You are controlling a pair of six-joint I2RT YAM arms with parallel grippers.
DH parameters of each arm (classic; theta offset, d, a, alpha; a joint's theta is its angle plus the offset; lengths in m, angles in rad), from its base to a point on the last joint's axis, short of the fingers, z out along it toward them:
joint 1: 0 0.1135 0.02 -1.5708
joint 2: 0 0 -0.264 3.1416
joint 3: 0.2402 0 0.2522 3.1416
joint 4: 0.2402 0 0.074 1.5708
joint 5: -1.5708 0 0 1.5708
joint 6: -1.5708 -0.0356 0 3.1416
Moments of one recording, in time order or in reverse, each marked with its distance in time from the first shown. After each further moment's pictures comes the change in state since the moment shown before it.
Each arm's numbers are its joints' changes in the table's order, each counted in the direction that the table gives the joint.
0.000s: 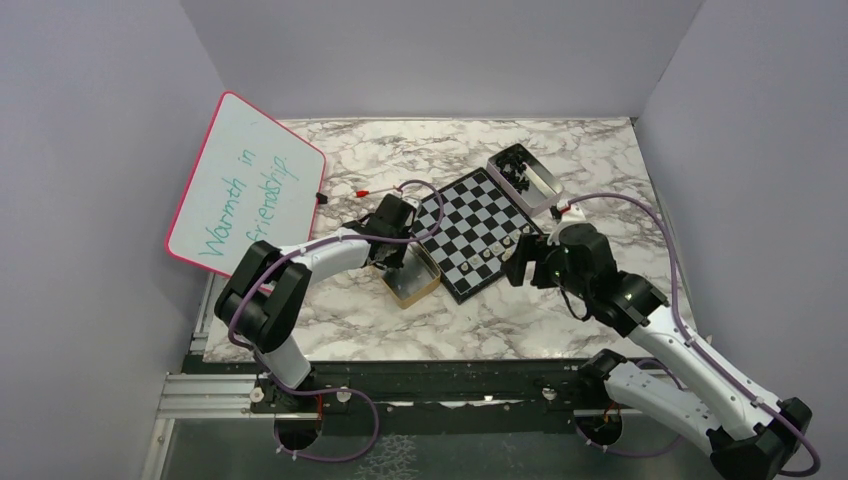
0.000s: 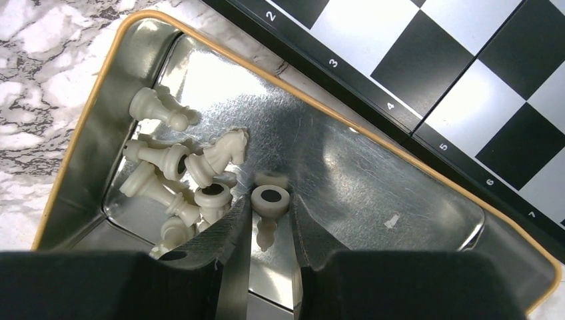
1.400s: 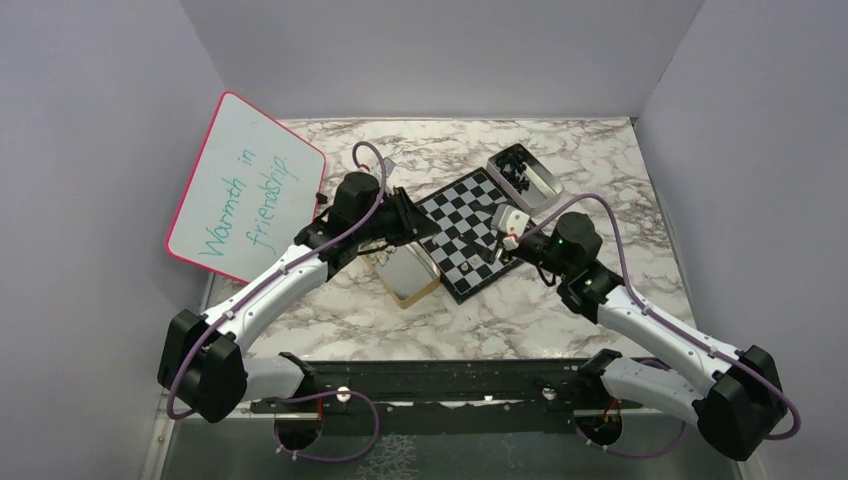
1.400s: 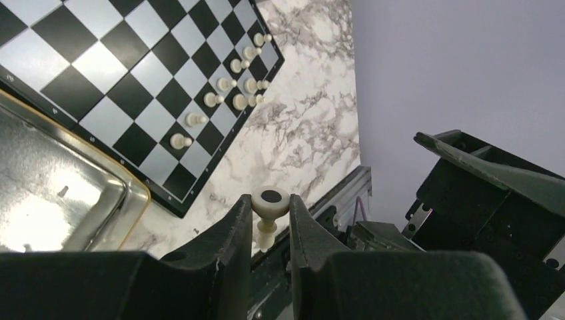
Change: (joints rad) left arm 0.021 -0.401 -0.003 -0.164 -0.431 0.756; right arm 0.000 0.212 -0.119 -0.919 0.544 0.917
